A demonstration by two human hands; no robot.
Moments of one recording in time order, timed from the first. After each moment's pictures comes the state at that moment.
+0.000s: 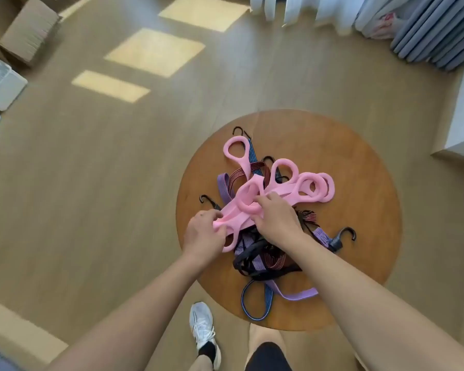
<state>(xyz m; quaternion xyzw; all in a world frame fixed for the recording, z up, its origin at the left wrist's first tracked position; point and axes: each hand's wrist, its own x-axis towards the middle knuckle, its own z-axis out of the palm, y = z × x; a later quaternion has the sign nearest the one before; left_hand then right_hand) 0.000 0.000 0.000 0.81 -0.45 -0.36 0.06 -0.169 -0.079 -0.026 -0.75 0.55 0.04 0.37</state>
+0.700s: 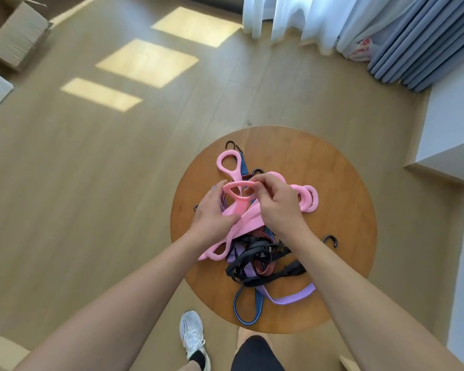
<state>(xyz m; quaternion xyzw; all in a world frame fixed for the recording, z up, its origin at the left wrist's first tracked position) -0.011 -0.059 0.059 0.75 -0.46 -0.45 0.18 -0.164 -0.103 0.083 -0.55 0.57 -0.28 0.54</state>
